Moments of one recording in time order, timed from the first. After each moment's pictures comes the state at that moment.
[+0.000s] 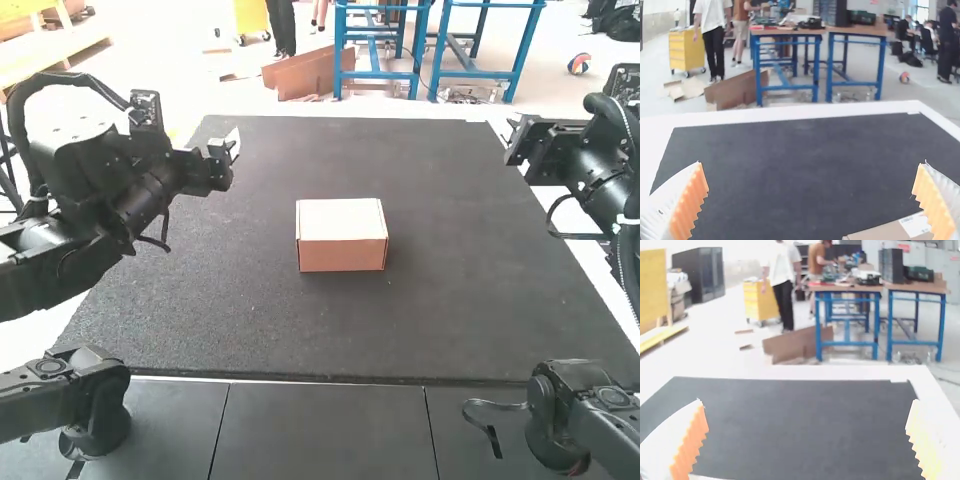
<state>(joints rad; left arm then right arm) -0.47 0.62 0.41 0.28 -0.28 -0.01 0.16 0.38 0.54 -0.07 -0.01 0.04</state>
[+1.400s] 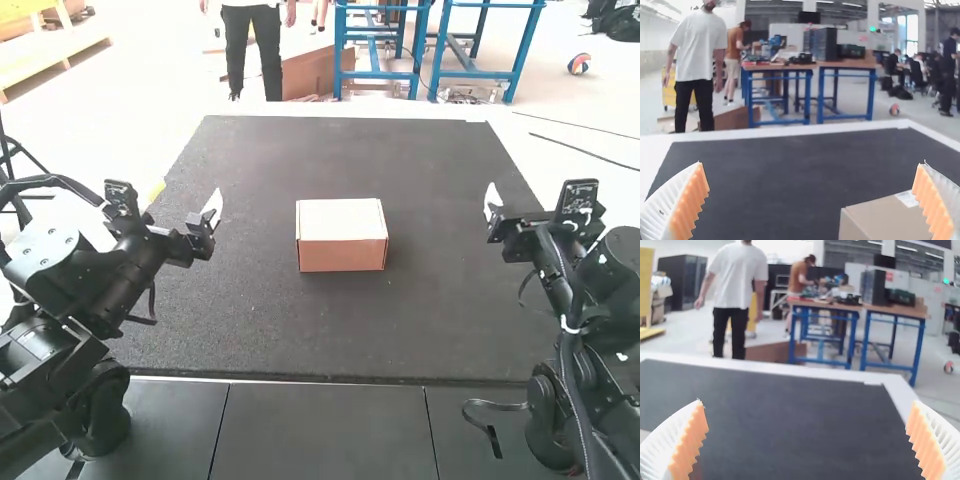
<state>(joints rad) -0.47 0.08 0.02 0.25 -0.22 0.02 0.16 0.03 0.05 0.16 0.04 -0.09</state>
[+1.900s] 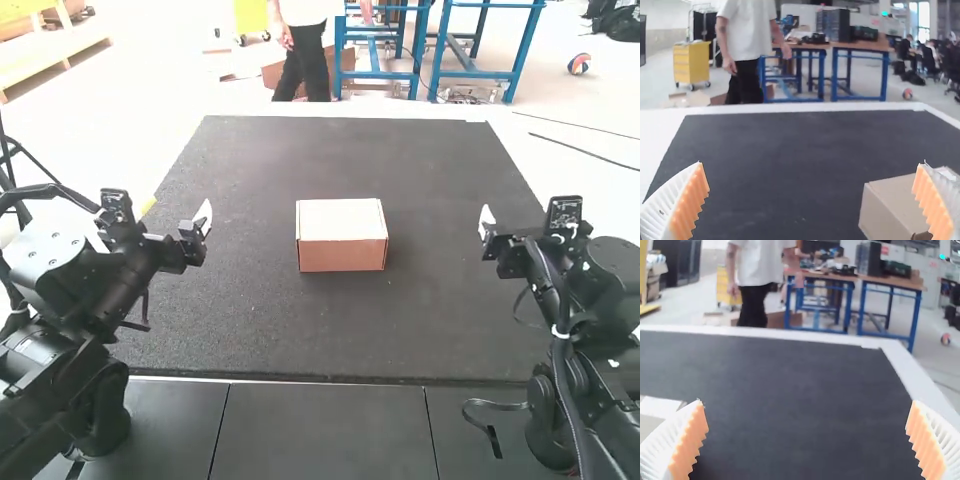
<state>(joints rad) -0.33 0.02 0.01 0.12 -0.18 -0.04 0.15 0.01 0.00 0.06 0.05 -0.08</state>
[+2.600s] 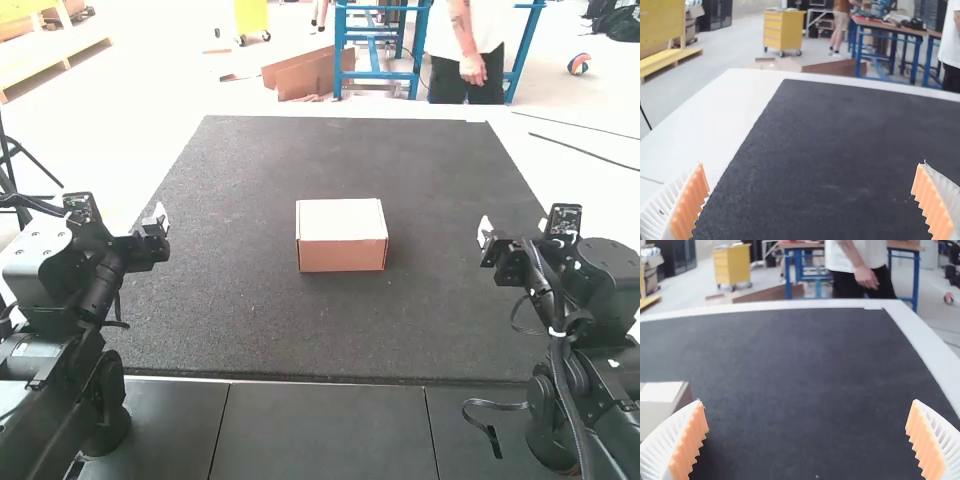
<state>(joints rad) 0.04 0.02 0.01 0.03 -0.10 -0.07 0.15 0.01 0.00 -0.04 0.08 0.04</state>
